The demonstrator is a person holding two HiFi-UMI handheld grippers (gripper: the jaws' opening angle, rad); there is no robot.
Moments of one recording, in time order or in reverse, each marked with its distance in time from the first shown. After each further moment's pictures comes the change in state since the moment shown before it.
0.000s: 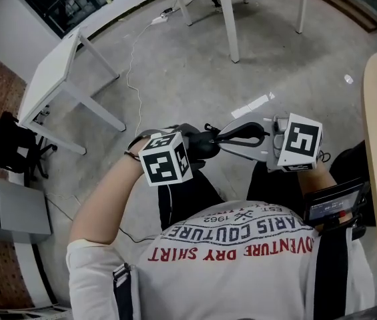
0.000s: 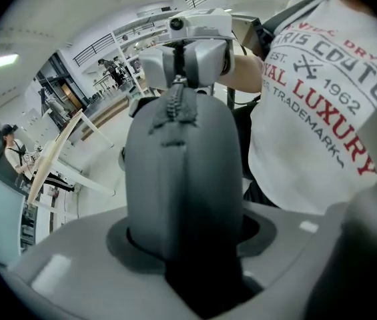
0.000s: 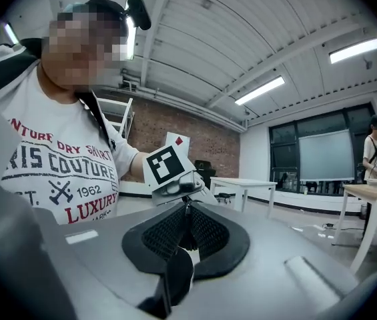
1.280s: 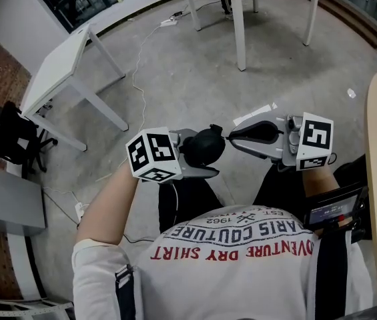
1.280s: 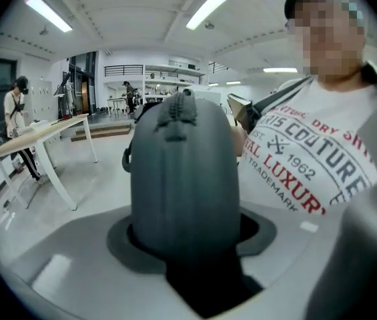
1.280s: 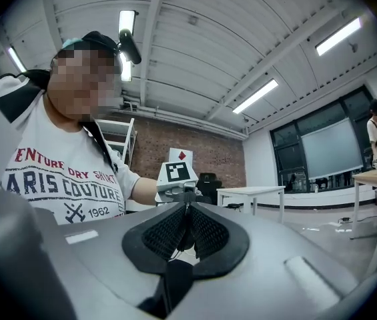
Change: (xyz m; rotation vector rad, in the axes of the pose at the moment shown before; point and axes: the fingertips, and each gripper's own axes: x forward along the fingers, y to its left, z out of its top) left arm -0.043 -0.016 0.039 -0.259 -0.494 -0.198; right arm -0.014 -0.005 0.026 0.087 -0.129 0.065
